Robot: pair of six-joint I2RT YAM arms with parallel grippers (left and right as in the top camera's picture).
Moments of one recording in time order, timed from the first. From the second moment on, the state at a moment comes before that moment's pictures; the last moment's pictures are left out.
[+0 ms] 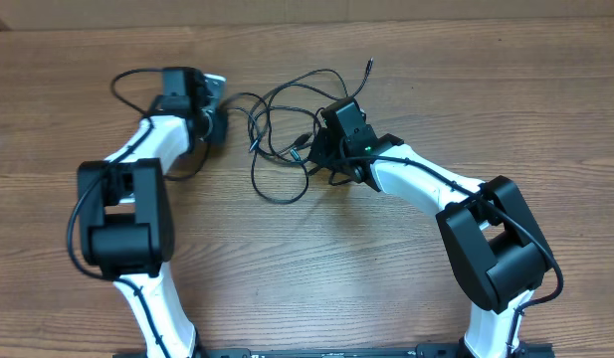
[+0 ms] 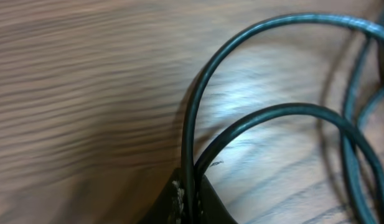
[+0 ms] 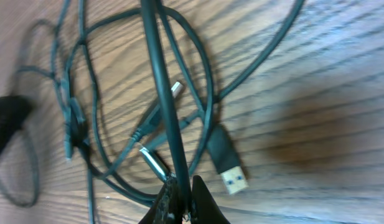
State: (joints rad) left arm 0.04 2.10 1.38 -0.29 0.12 0.15; right arm 0.54 1.99 1.27 -0.24 -0.07 0.88
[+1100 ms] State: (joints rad) left arm 0.56 1.65 1.39 -0.40 0.21 -0.44; right arm 0.32 1.99 1.27 -0.46 0.13 0.88
